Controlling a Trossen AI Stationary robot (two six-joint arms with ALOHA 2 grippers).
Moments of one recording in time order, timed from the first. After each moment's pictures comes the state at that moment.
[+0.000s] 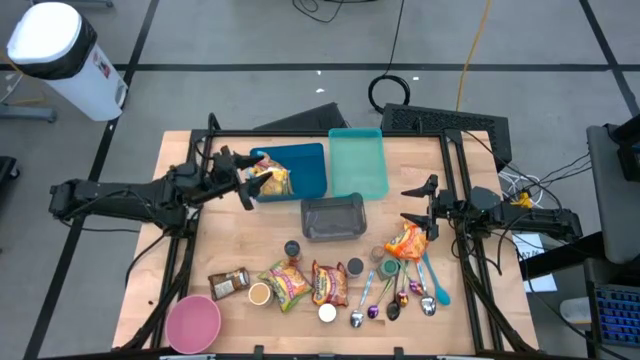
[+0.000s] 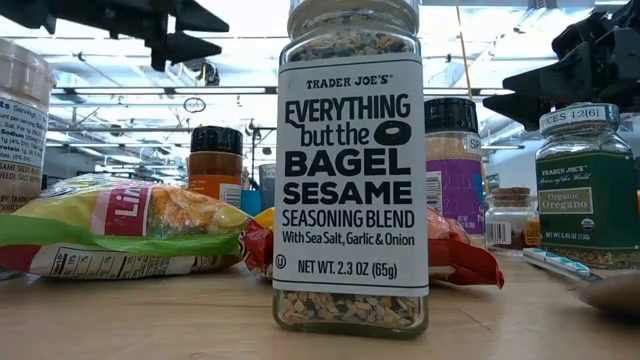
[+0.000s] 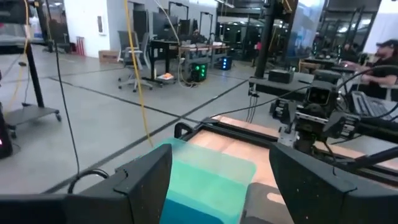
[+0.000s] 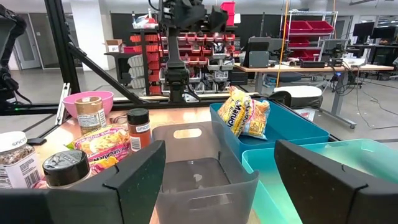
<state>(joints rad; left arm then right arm) 0.09 0.74 0.50 0.27 -0.34 -0.08 -0.08 0.01 0.02 0.02 0.03 0.01</state>
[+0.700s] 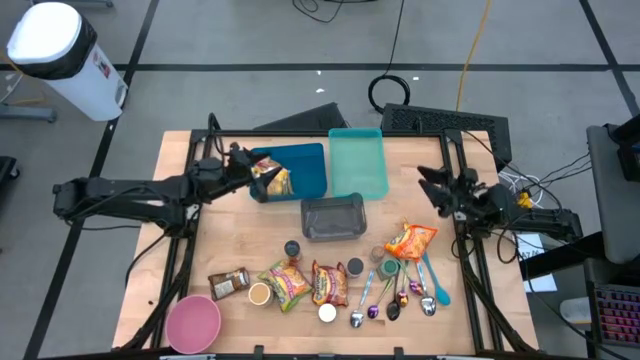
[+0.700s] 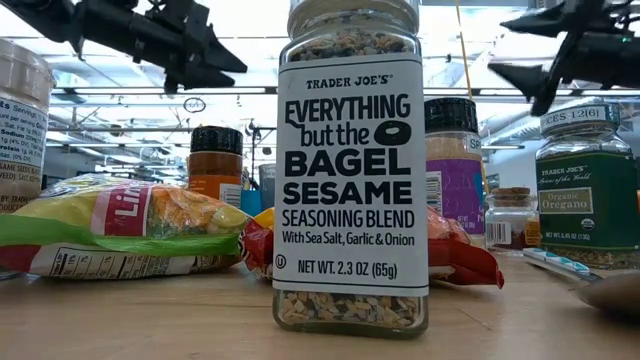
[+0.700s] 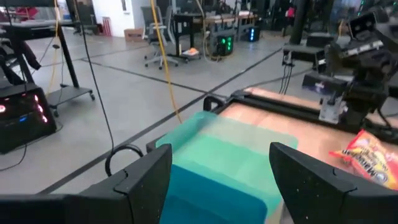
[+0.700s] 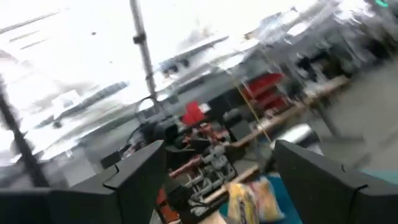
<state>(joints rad) 0.20 0.92 0.50 0.31 -0.34 -0.06 -0.08 0.01 0.02 0.40 0.31 0.48</state>
